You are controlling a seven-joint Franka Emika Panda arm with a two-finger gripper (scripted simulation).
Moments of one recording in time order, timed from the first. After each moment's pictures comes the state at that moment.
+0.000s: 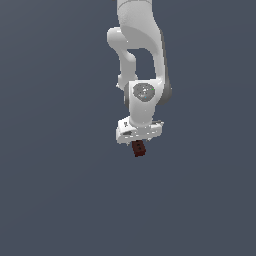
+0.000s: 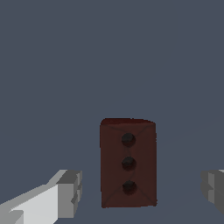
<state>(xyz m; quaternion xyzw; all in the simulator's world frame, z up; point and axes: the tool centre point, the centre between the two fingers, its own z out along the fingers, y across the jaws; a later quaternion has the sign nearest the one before) -0.031 0.048 0.084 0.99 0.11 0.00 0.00</state>
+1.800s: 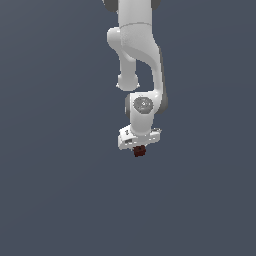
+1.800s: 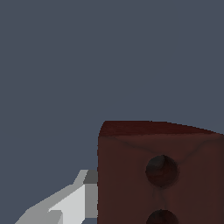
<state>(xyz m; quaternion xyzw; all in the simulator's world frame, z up) -0.034 0.052 0.027 0.99 0.12 0.00 0.00</state>
